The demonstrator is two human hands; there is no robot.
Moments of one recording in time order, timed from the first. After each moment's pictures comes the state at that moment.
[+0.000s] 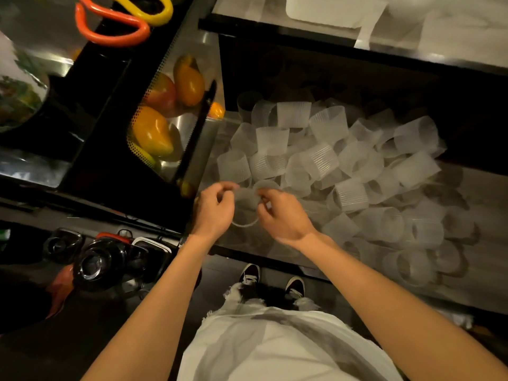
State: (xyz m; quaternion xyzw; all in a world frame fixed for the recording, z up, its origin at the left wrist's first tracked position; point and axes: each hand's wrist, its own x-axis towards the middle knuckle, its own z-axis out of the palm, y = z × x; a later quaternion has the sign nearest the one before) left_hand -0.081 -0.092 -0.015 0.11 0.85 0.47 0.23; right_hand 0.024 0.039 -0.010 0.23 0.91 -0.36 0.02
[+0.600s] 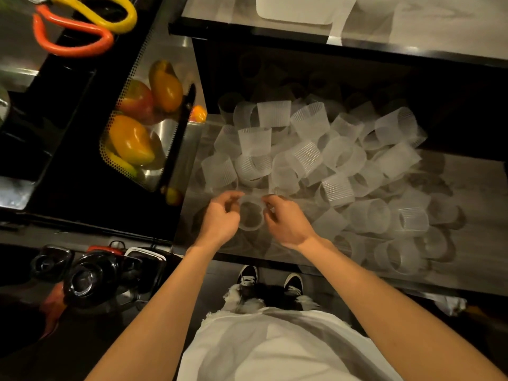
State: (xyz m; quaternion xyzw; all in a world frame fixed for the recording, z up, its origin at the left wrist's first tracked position) left_hand -0.061 -0.068 -0.032 0.12 0.81 0.46 0.33; right_hand 0.051 0.057 -0.033 0.28 0.89 -0.36 0.03
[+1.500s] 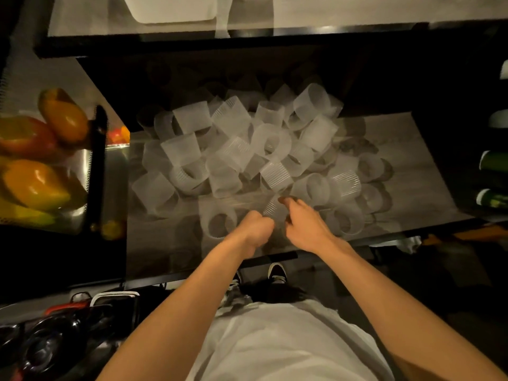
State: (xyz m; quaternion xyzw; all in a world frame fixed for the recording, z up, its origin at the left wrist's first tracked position) left_hand 0.043 0.030 -0.033 0.17 0.71 0.29 0.62; right_hand 0.172 0.106 -0.025 0.45 0.82 -0.32 0.11
